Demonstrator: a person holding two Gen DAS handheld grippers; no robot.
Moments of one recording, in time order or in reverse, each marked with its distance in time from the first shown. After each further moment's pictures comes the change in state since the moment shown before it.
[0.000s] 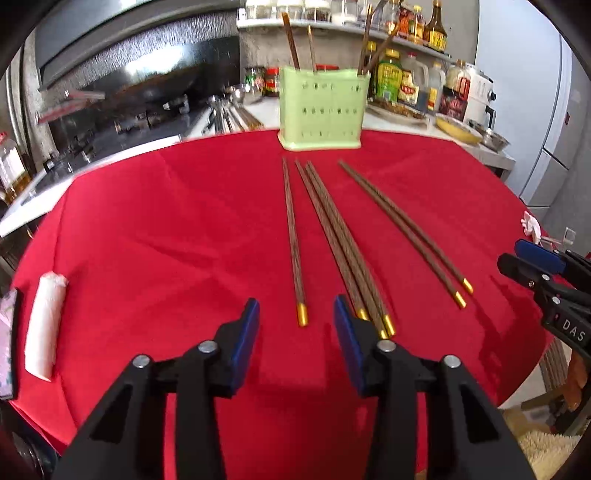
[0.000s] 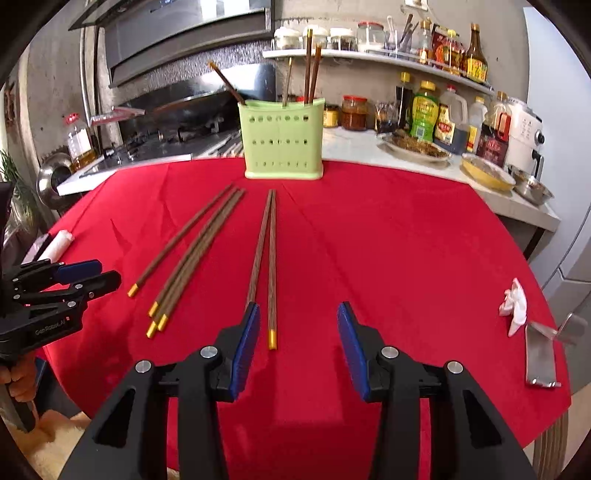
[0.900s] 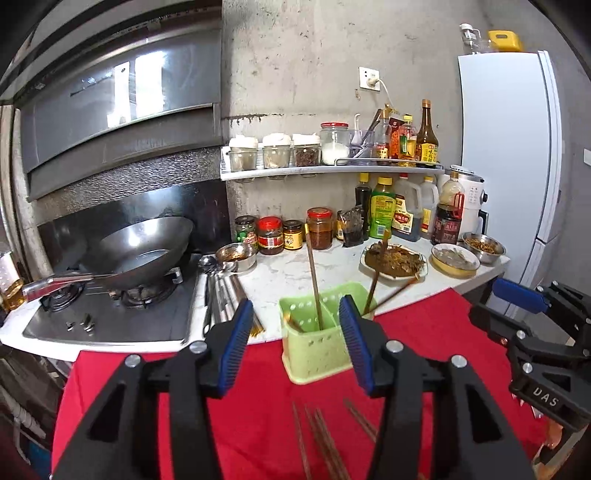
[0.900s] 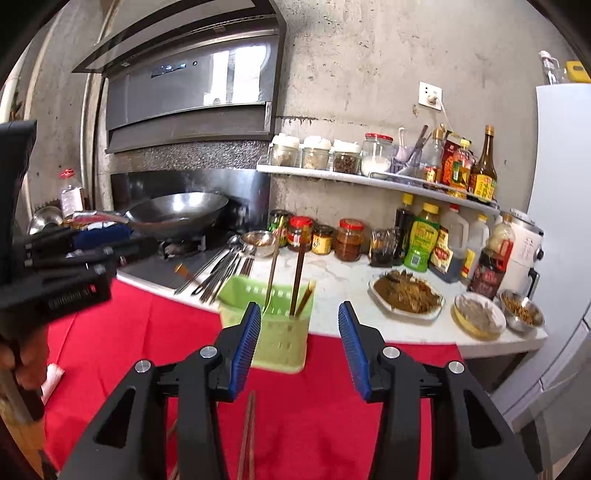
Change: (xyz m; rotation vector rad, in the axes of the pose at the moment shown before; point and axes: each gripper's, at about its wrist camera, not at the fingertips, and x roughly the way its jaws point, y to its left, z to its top) left arm -0.070 -0.001 0.228 0.090 -0.410 0.002; right arm -0.038 -0.001 0.195 -0.065 -0.297 -0.045
